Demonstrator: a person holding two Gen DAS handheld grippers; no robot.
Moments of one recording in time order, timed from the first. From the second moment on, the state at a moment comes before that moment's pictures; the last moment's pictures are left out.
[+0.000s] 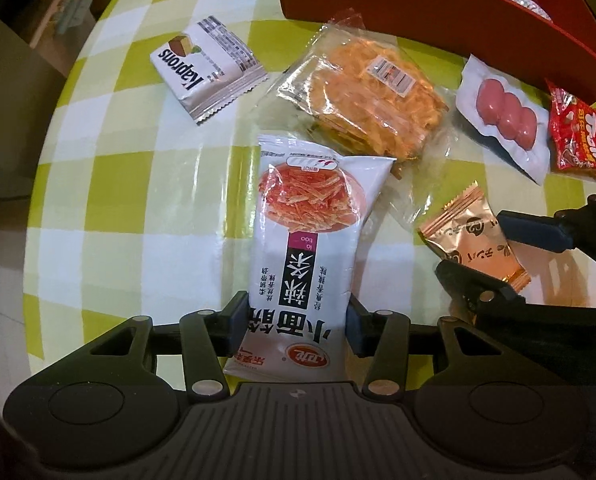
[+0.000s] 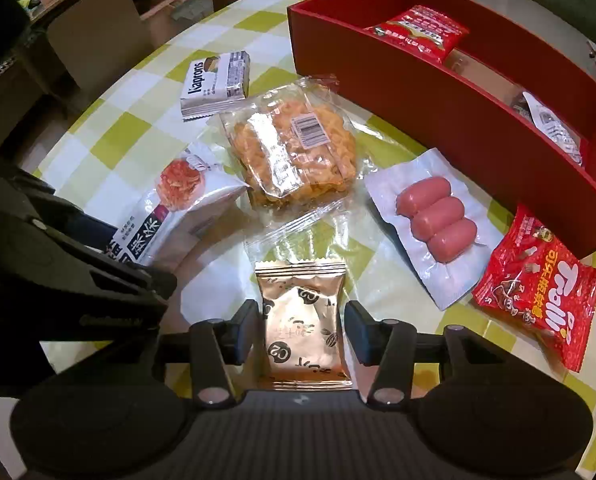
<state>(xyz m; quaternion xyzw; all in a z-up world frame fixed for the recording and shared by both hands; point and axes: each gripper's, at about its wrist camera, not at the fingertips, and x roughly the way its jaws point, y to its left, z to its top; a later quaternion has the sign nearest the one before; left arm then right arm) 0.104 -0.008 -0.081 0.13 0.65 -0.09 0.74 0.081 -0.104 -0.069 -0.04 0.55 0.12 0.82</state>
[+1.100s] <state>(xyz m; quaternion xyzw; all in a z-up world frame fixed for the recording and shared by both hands) 0.095 -0.016 -0.040 0.09 0.62 -0.13 0.77 0.054 -0.135 -0.034 -0.04 0.50 0.05 0.86</state>
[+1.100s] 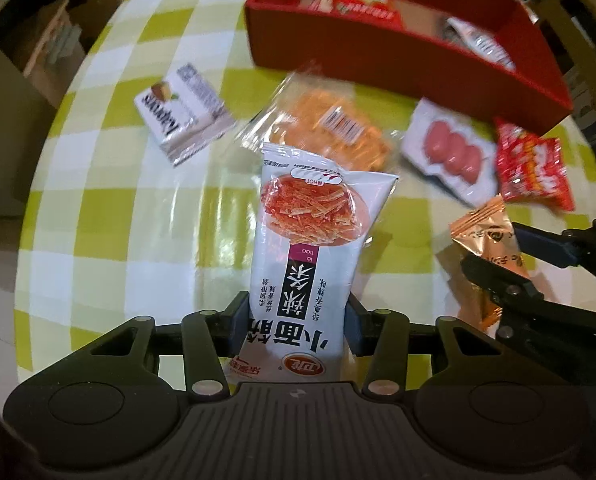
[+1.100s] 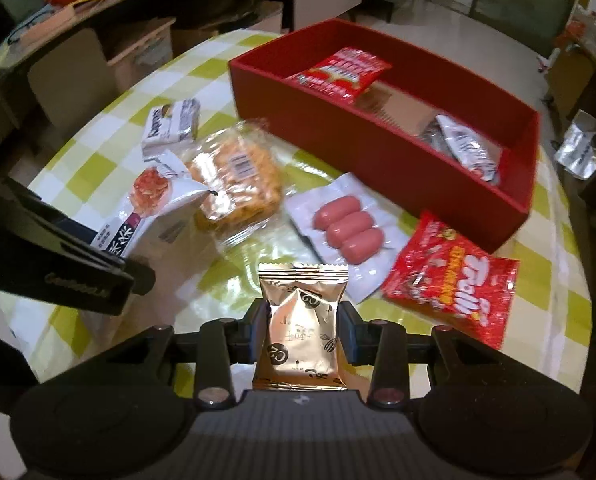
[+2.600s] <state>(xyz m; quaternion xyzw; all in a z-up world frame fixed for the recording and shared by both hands) 0.185 -0.132 0.007 0.11 0.51 -0.15 0.84 0.145 -0.233 0.023 0.07 0.40 -0.05 0.91</state>
